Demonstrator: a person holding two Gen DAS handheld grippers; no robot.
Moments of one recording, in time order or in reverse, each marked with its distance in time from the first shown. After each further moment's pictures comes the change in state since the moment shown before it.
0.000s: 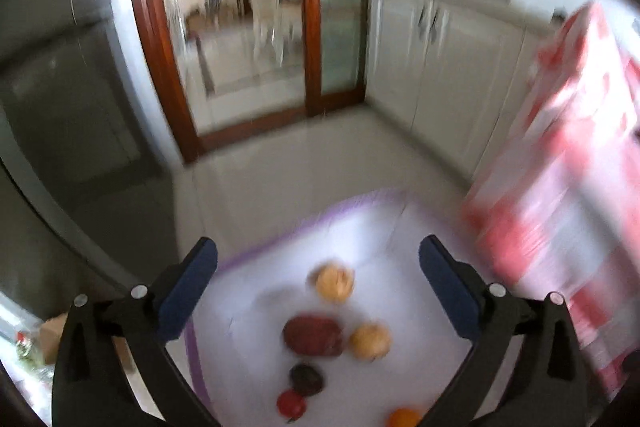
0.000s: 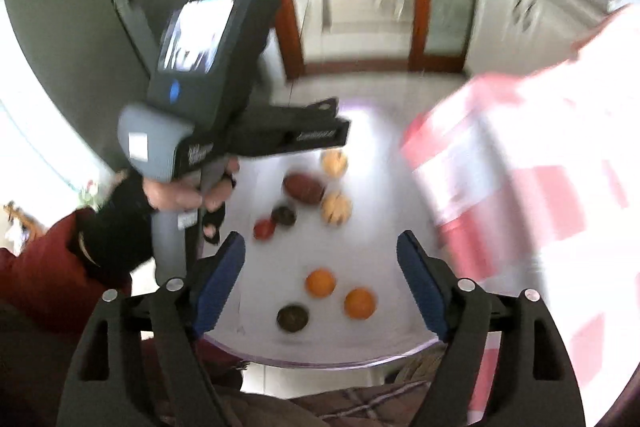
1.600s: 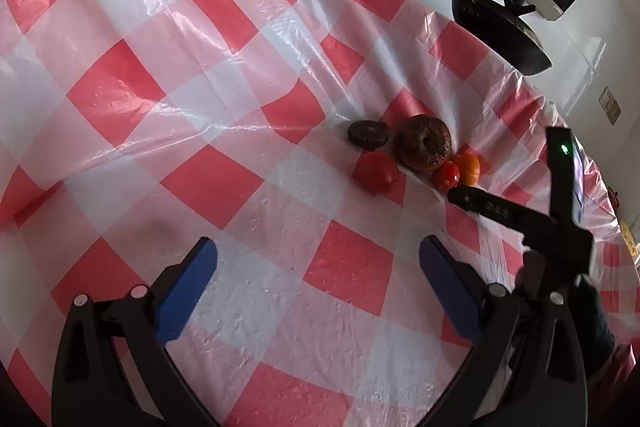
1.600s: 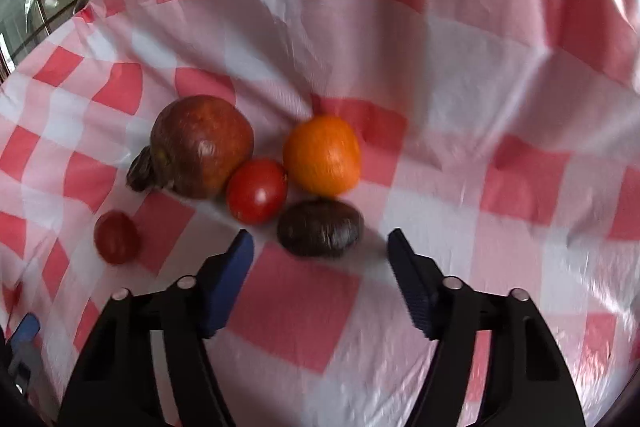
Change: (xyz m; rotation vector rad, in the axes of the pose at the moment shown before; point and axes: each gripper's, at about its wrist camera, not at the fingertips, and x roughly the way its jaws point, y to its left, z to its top) left arm 0.023 -0.496 0.077 0.193 0.158 -0.740; right arm -0.138 -0.592 -0.115 0.907 -0.103 -0.730
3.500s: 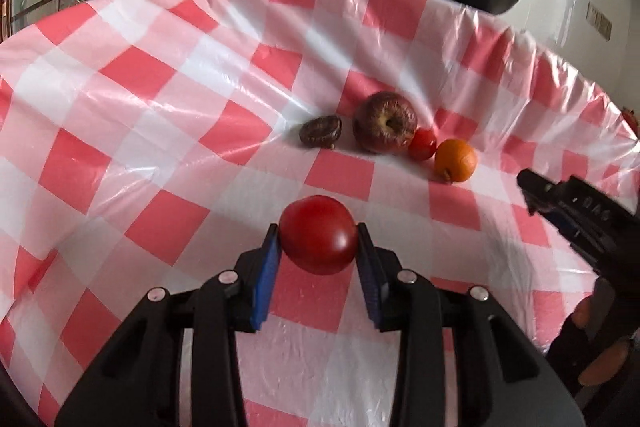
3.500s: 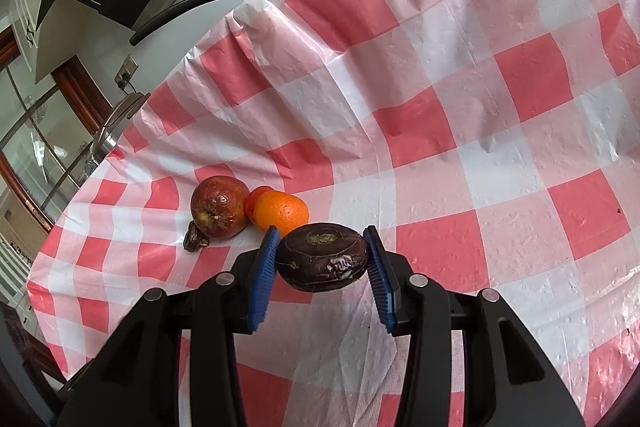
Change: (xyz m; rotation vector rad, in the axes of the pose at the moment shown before) left arm 0.006 -0.067 -0.009 0.268 -0.012 0.093; right arm -0.076 -0.060 -0.069 0.418 -0.281 0.179
